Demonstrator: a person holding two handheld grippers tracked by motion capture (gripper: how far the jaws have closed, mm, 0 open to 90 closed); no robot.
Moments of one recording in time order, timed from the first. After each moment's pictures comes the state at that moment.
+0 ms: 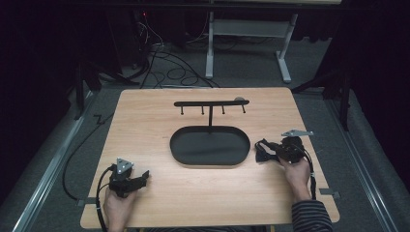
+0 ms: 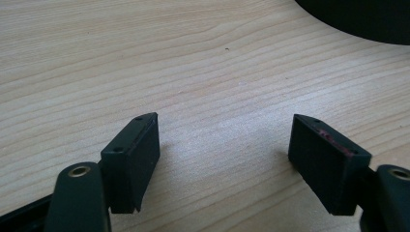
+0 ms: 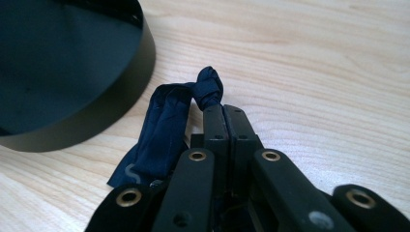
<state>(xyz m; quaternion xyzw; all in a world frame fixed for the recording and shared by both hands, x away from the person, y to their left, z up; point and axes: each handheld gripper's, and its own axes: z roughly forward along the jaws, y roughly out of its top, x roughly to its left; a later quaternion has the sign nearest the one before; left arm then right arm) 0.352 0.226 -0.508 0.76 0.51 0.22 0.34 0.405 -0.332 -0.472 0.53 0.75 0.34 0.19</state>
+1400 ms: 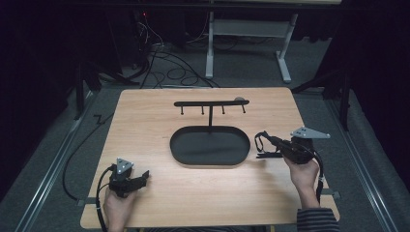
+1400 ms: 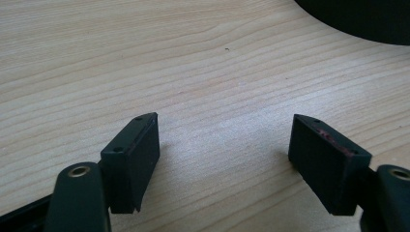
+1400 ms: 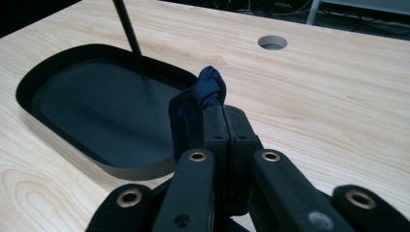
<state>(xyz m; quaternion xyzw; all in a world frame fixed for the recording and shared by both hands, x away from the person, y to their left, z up) 0.352 0.226 -0.508 0.76 0.51 0.22 0.34 0.367 -0.320 -0.413 0.47 0.74 0.43 0.22</state>
